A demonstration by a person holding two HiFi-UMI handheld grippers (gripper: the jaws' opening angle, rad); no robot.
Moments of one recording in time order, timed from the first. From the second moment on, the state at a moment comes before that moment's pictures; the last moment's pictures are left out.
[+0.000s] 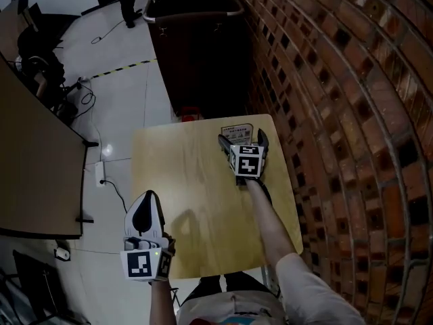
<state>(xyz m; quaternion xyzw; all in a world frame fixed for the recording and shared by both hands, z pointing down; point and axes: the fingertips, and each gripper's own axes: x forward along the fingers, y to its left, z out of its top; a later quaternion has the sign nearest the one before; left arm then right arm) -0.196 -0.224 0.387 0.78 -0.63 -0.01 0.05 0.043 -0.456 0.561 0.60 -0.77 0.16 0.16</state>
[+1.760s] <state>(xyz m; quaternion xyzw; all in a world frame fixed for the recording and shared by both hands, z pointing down) -0.181 -0.185 0.298 0.77 -0.64 -0.09 -0.05 0.056 -0.194 0.293 0.60 -0.80 -0.02 -0.05</state>
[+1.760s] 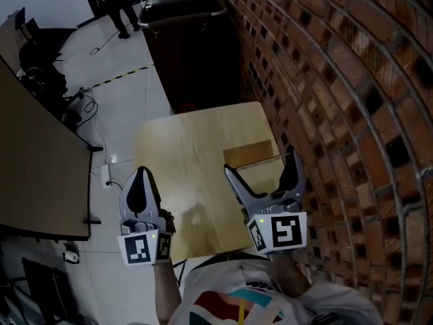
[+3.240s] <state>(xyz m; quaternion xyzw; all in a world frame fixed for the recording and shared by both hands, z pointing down) -0.165 -0.147 0.272 0.78 -0.62 -0.09 -0.08 0.057 -0.153 0.272 0.58 -0.81 -0.03 -0.07</state>
